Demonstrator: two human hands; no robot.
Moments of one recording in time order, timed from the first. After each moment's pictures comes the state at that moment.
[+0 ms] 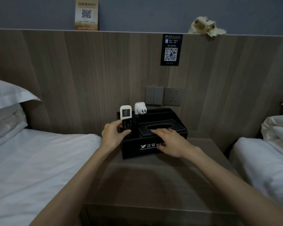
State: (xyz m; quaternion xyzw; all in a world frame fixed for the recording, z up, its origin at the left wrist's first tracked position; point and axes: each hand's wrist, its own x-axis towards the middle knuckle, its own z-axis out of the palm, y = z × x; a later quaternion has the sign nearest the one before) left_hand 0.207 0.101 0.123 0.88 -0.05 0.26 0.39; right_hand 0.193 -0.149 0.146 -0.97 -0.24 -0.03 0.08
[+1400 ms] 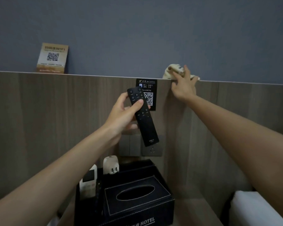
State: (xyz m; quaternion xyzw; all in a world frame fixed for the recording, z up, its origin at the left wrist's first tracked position) left_hand 0.268 -0.022 0.335 0.64 -0.25 0.13 0.71; right_hand 0.373 -0.236 0.416 -0.89 0.00 -0.42 0.20
